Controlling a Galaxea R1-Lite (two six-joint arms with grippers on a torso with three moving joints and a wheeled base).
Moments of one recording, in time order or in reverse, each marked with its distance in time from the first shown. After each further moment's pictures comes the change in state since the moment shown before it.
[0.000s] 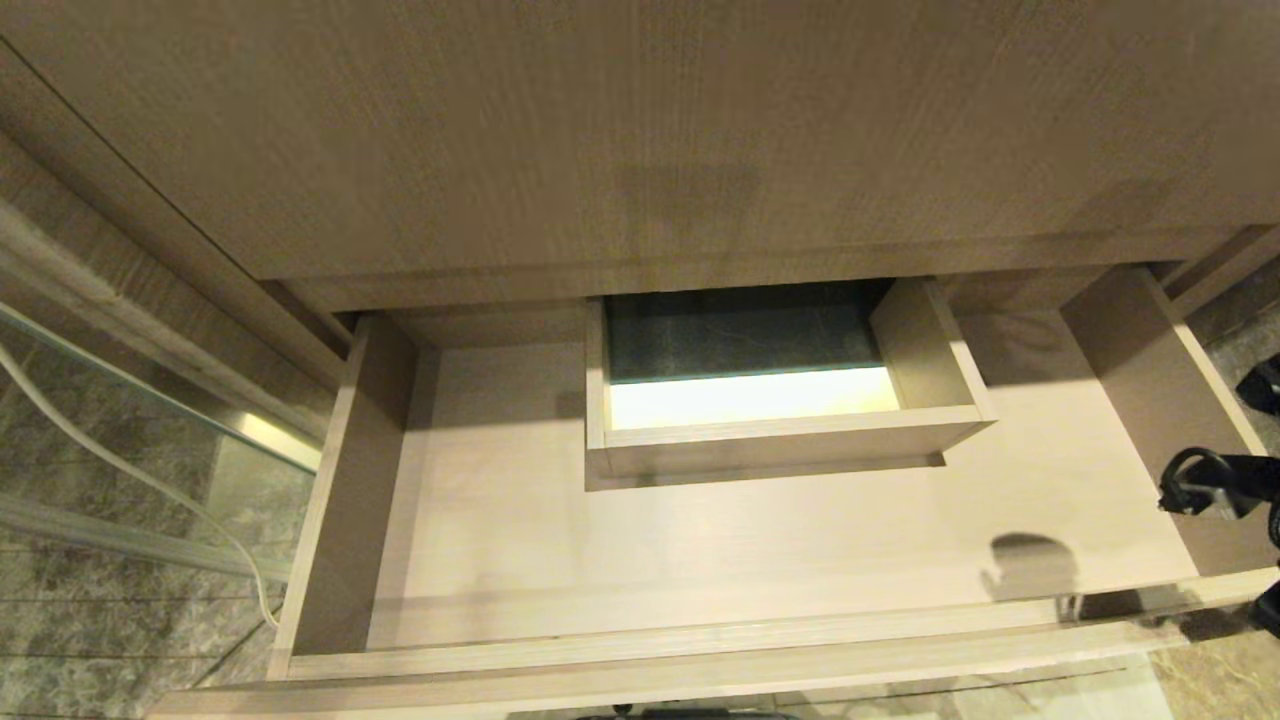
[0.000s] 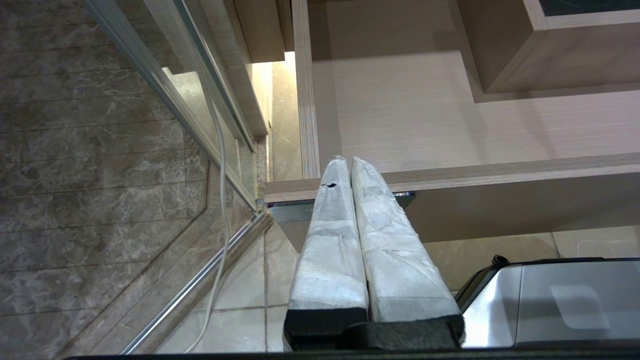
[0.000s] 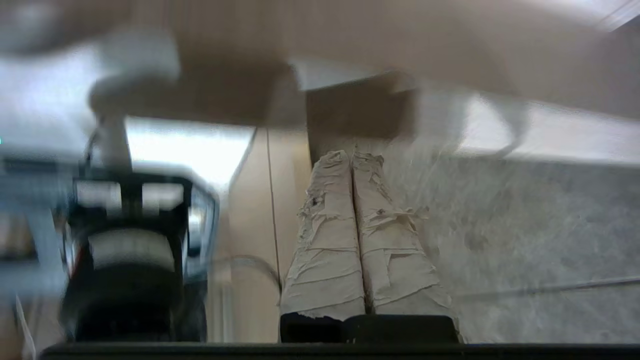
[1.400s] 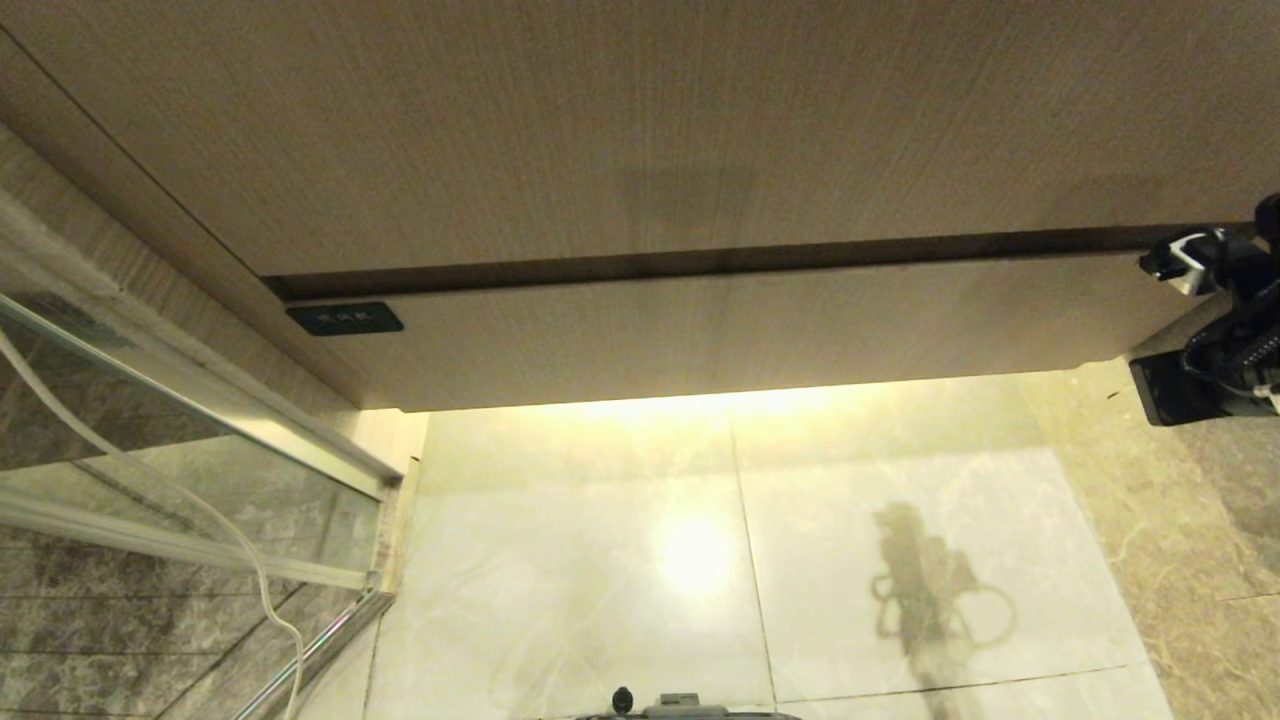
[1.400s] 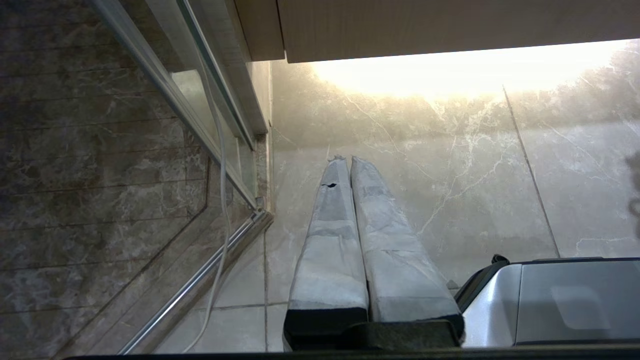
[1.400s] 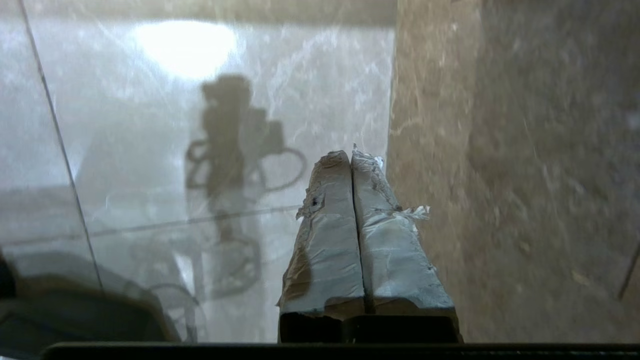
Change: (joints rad) left arm 0.000 0.000 0.000 0.000 0.000 0.000; right arm 0.096 -0.028 -0.058 -0.690 0.038 0.276
